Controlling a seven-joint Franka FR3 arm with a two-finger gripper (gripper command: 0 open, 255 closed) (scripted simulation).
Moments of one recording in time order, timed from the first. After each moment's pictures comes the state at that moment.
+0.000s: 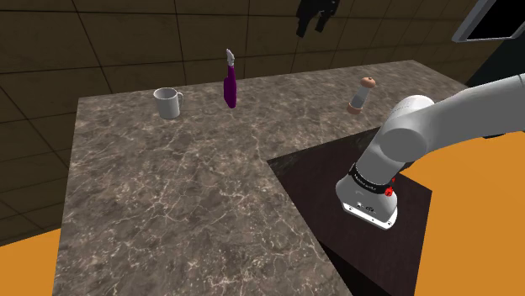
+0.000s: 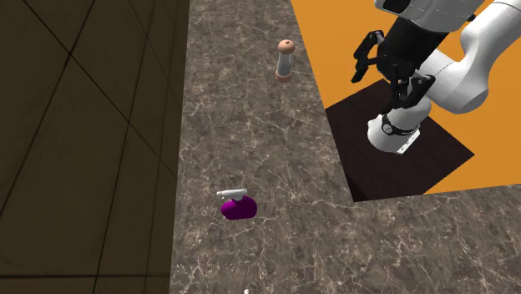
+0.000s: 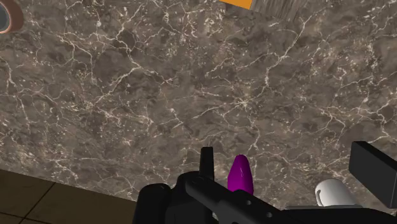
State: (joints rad) arm 0.00 -0.76 0.01 -2.31 -0.02 1.69 0.12
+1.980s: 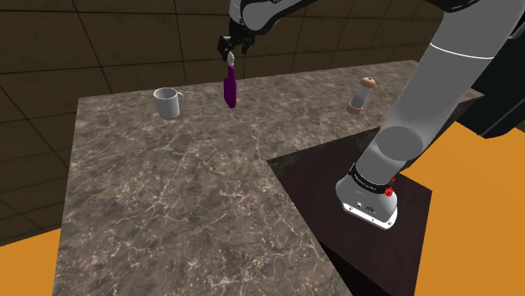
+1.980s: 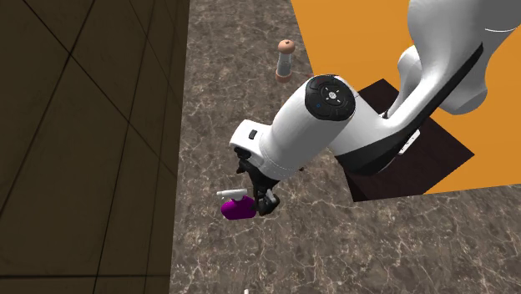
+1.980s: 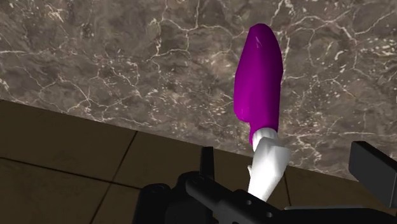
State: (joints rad) arm -0.06 0.08 0.09 -2.04 -0.27 2.43 0.35
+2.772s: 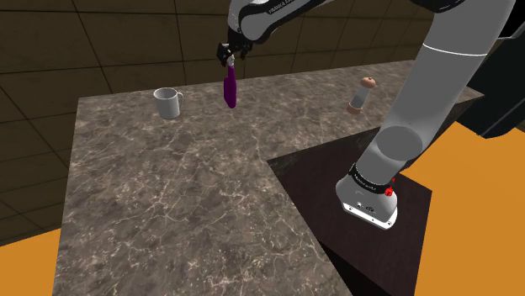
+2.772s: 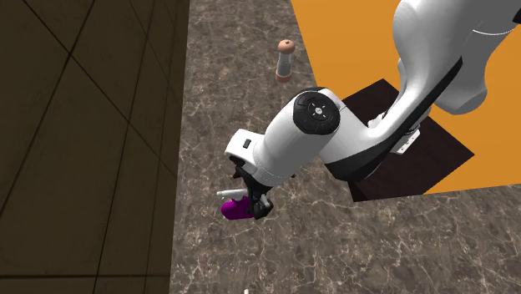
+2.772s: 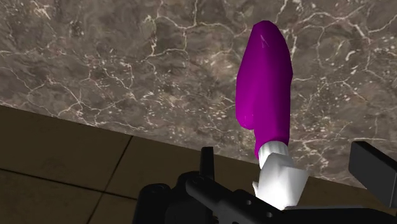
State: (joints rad) arm -0.07 0.14 0.08 -2.03 -0.29 2.49 0.37
